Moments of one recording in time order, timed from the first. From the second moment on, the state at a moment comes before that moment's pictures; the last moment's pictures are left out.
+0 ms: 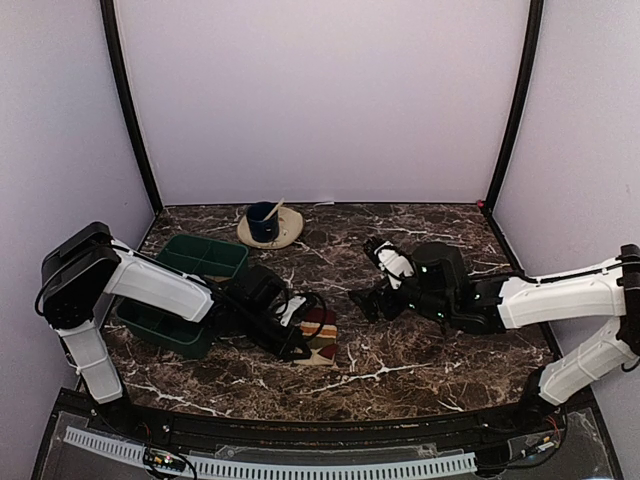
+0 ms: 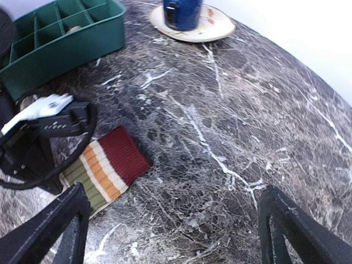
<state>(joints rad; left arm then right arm) -0.89 1.79 0.86 -0.05 0.43 -0.41 0.95 1.36 0.68 0.23 0.18 0.05</state>
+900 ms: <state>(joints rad) -0.86 1.80 0.86 -0.06 0.50 -0.41 1.38 1.68 0.81 0.05 0.38 -0.39</state>
